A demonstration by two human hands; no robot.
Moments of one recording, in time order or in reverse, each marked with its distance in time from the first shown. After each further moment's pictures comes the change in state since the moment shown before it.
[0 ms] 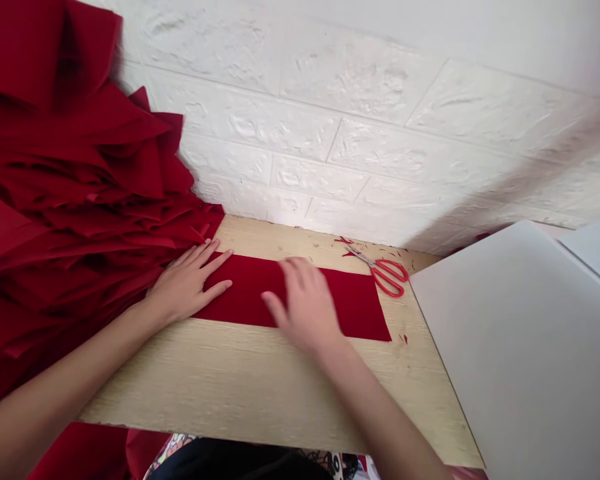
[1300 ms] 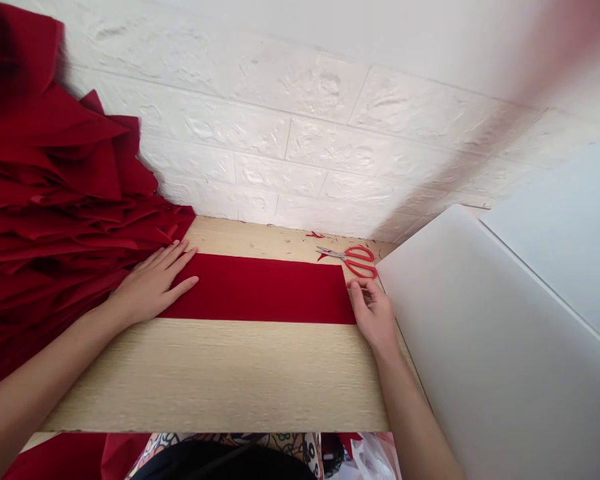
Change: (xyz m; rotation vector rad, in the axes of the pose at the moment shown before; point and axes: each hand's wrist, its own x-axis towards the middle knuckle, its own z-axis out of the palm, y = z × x) left_hand 0.000 -0.002 0.003 0.014 -0.035 -0.016; right_hand -0.092 0.149 -0.019 0.520 0.385 0.545
